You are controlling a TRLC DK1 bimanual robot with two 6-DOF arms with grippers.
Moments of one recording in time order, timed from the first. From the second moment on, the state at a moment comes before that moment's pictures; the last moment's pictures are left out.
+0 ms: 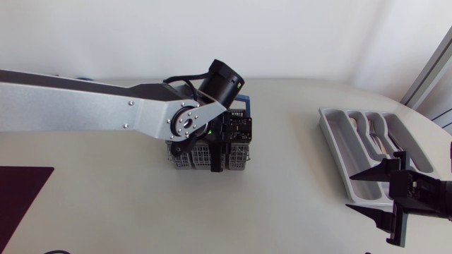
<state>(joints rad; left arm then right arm) -0.77 1.84 1.27 -0.30 -0.20 1.02 -0.45 1.02 0.51 -0.71 -0.70 -1.64</state>
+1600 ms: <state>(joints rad) -0.87 1.47 1.22 -0.33 -0.28 0.95 -0.13 0.63 0.48 -0.57 -0.69 -1.14</state>
